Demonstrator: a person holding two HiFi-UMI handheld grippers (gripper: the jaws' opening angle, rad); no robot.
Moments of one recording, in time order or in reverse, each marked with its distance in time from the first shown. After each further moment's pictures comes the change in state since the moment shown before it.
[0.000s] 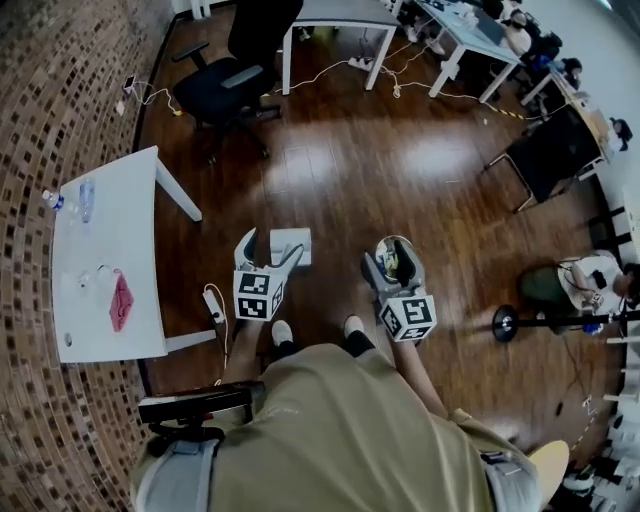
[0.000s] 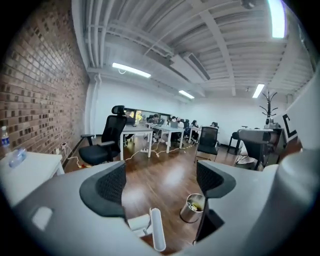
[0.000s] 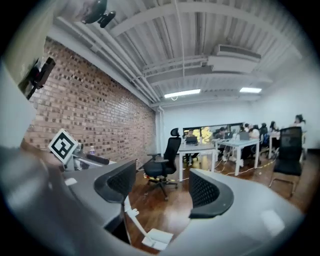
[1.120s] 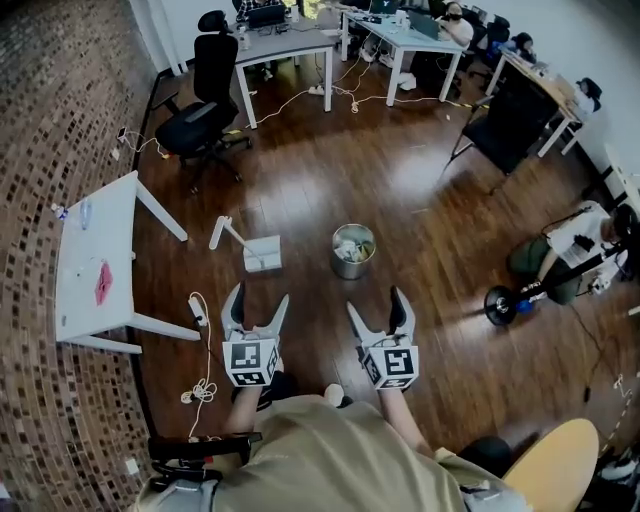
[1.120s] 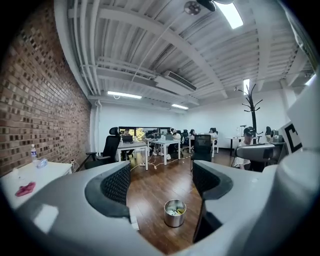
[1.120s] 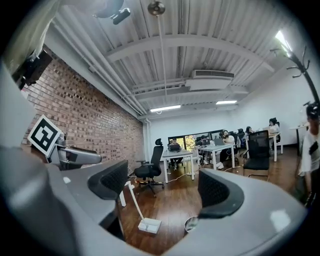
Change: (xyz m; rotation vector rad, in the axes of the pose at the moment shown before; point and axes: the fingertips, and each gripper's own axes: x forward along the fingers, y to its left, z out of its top) left arm -0.194 -0.355 -0.015 0.105 -0.175 0.089; right arm -0.390 -0.072 -0.016 0.053 -0.118 -0.155
